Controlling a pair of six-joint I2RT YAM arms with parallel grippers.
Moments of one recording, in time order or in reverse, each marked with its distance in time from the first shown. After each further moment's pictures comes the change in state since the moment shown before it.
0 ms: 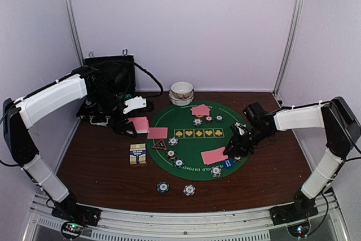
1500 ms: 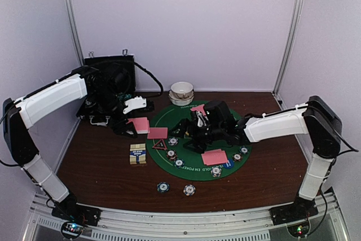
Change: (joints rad) left arm 0.000 0.000 0.000 -0.006 0.023 0.000; right arm 0.425 0.139 0.183 0.604 0.235 0.555
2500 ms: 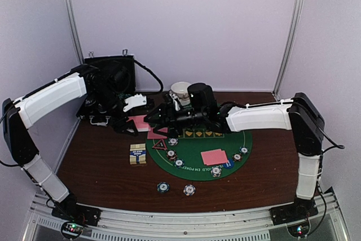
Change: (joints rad) left arm 0.000 0.000 0.022 -0.001 0.008 -0.008; right arm 0.026 0.179 0.341 0.085 -0.285 -0.030
